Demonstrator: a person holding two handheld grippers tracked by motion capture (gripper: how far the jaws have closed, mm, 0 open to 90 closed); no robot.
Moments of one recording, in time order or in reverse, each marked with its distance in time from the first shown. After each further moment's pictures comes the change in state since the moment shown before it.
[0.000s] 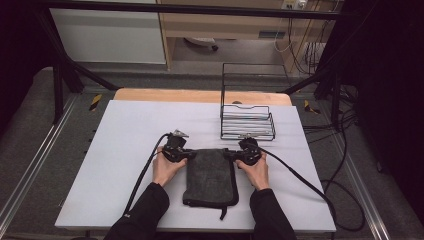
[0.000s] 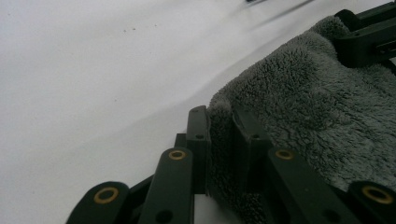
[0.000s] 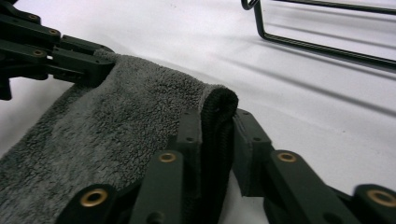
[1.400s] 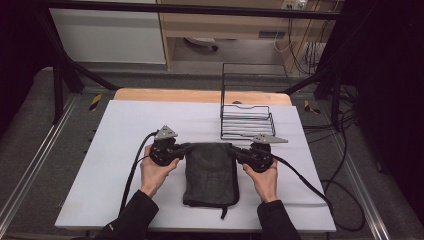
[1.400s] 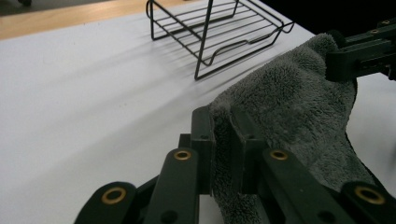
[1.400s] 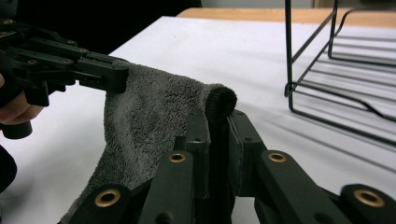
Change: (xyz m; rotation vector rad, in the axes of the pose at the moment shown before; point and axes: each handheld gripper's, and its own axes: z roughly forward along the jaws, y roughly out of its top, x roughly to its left) left arm -0.033 0.004 -0.082 -0.253 -0.039 0.082; right arm 0.044 -0.003 -0.073 -0.273 0.062 -0.107
